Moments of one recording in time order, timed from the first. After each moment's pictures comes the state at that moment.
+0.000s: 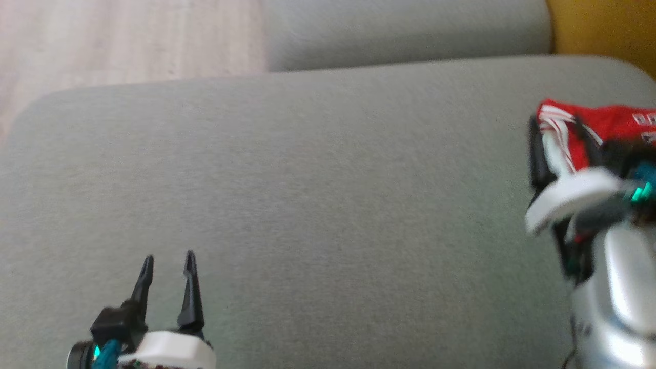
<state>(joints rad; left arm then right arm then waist) -0.04 0.41 -0.56 0.09 -0.68 0.37 -0.23 -0.41 -0.12 -0.08 0.36 0.09 0.12 0.08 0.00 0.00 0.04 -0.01</state>
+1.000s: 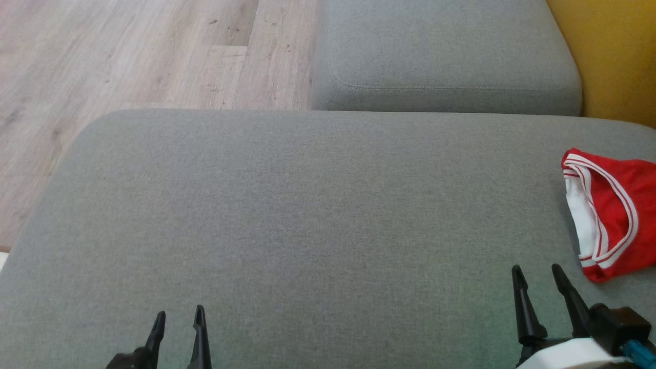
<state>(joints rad) 0.11 0.40 -0.58 0.12 -0.73 0.36 -0.23 0.22 -0.04 -0.02 0.04 0.17 0.12 -0.08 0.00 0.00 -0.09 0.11</state>
